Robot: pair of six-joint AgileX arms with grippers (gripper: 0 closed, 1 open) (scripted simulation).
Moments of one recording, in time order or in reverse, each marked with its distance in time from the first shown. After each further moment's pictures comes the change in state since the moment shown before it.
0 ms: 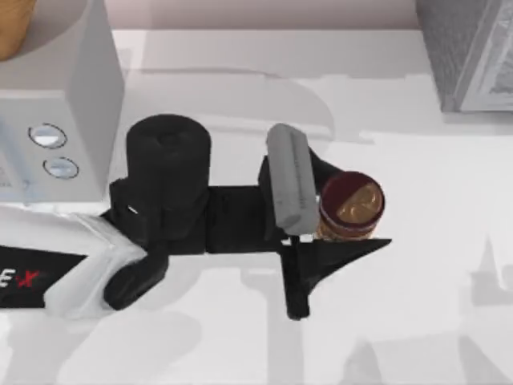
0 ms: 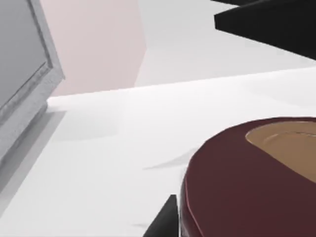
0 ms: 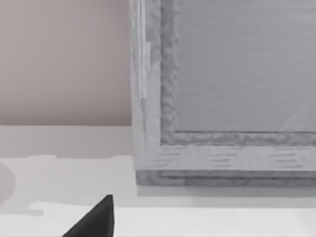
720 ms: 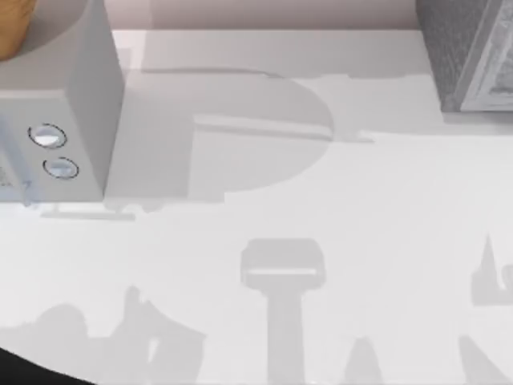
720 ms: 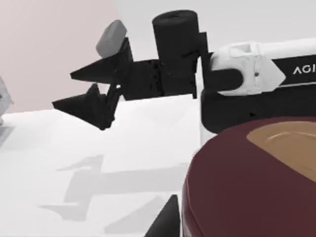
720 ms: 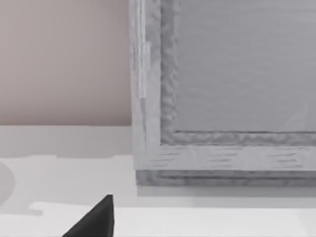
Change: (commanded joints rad) left arm -0.870 -1.347 0.134 -1.473 -0.877 -0.157; right arm 0.000 0.000 0.000 0.000 0.000 0.000
